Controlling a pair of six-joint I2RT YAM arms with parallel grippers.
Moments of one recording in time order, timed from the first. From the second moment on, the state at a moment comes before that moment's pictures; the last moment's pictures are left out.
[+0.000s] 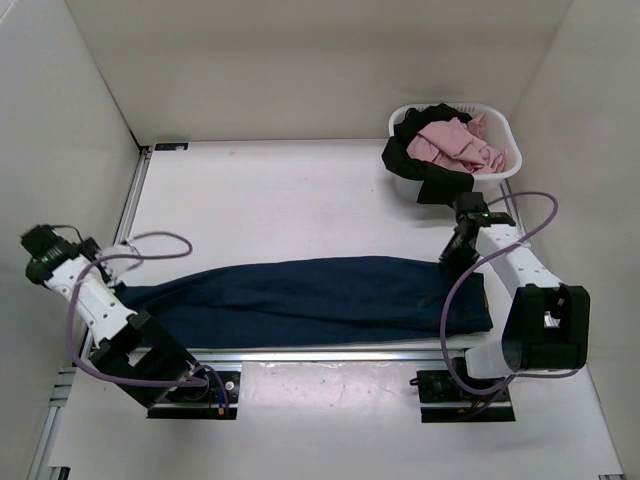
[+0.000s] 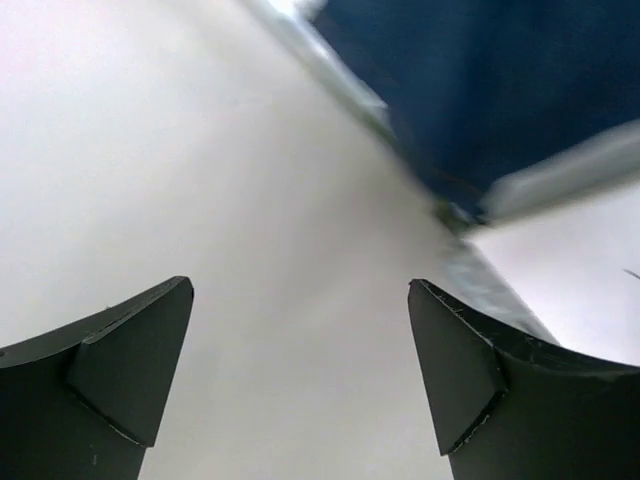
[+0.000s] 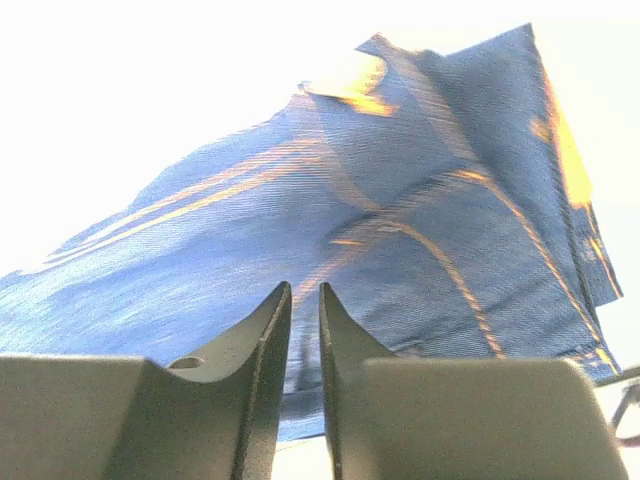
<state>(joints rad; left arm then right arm) 0.86 1.21 1.01 -0.94 0.03 1.79 0.04 1.41 0.95 -0.88 0.09 0.63</state>
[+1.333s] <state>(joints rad) 0.38 1.73 1.19 -0.72 -0.03 0.92 0.02 1.96 1.48 -0.92 0.26 0.69</state>
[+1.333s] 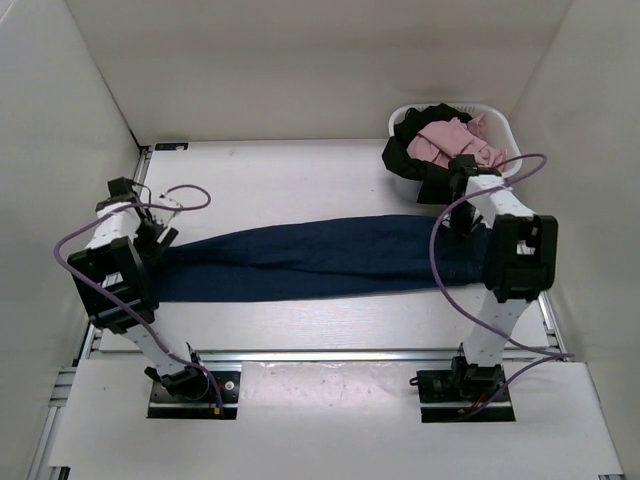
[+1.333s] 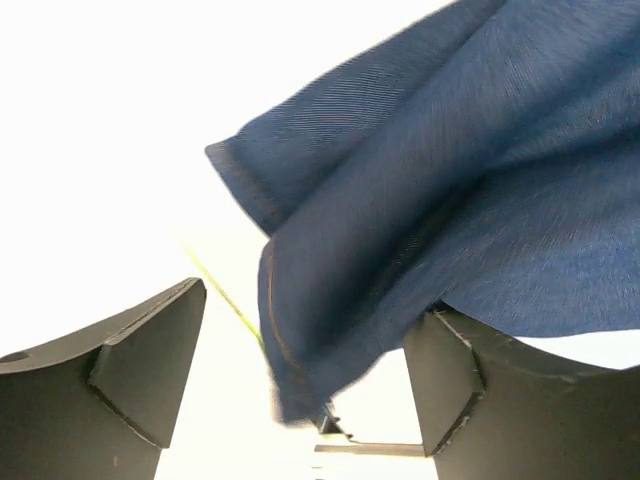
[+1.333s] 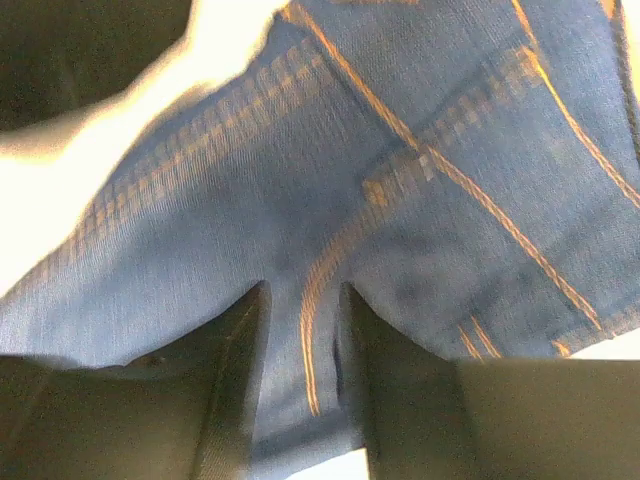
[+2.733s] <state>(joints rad) 0.39 1.75 1.15 -0.76 -0.20 0.90 -0.20 1.75 1.22 -0.96 0.10 0.70</state>
